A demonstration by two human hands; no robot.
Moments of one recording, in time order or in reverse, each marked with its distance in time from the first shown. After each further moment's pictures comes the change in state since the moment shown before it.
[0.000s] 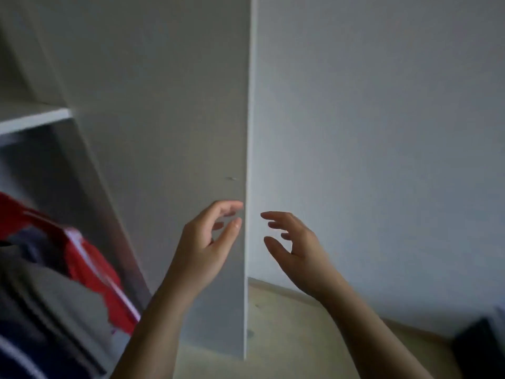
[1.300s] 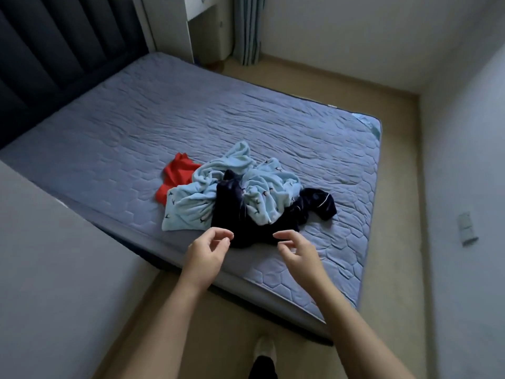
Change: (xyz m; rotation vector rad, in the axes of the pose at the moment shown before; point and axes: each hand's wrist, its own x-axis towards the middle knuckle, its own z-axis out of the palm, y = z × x) left_hand -0.077 0.278 1.081 -0.273 -1.477 0.024; right_hand -0.535 0.535 -0.636 -0.048 1.210 1.379
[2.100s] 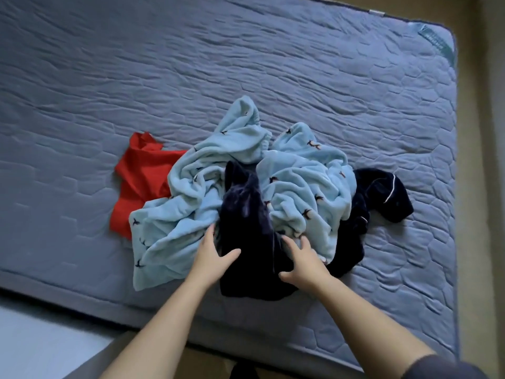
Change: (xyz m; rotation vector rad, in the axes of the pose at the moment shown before) left_hand 0.399 -0.284 0.046 0.216 -0.328 -0.360; right_hand 0.357 0.192 0.188 -0.572 -0.380 0.409
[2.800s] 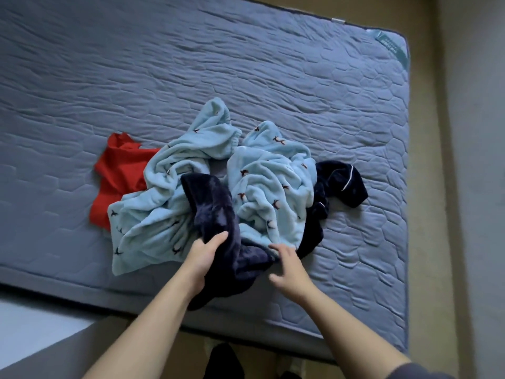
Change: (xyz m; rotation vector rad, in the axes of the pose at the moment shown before) left_hand -0.087 0.075 0.049 -0.669 -0.023 -0.247; right_hand -0.084 0.060 0.006 0.303 0.076 -0.113
